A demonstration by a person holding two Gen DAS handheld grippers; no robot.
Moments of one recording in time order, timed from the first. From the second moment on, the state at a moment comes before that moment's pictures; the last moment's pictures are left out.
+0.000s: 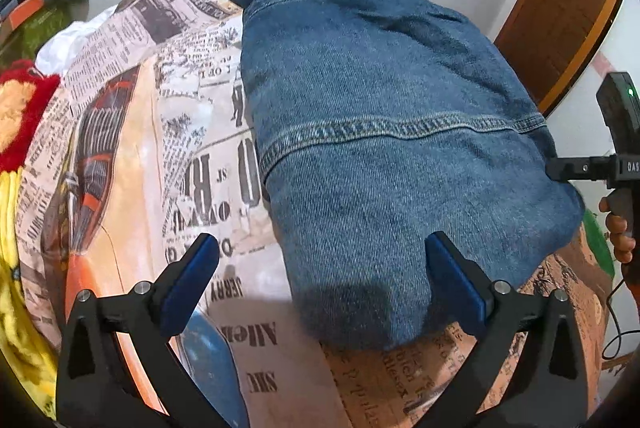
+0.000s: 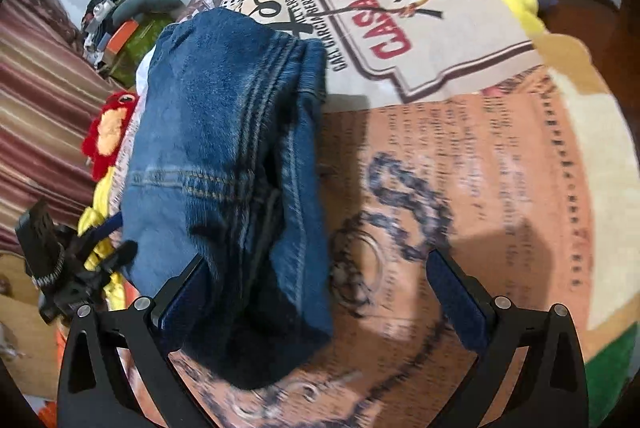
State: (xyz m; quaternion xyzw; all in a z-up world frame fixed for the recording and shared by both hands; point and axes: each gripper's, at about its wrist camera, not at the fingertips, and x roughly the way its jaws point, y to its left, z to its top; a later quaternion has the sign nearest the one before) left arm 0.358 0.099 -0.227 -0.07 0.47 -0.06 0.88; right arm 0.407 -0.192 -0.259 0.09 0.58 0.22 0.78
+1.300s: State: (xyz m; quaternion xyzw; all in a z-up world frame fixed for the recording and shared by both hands) left arm 0.470 0.154 -0.274 -0.31 0.55 -0.13 0.77; right arm 0.499 -0.116 -0.298 0.15 0.64 0.29 0.69
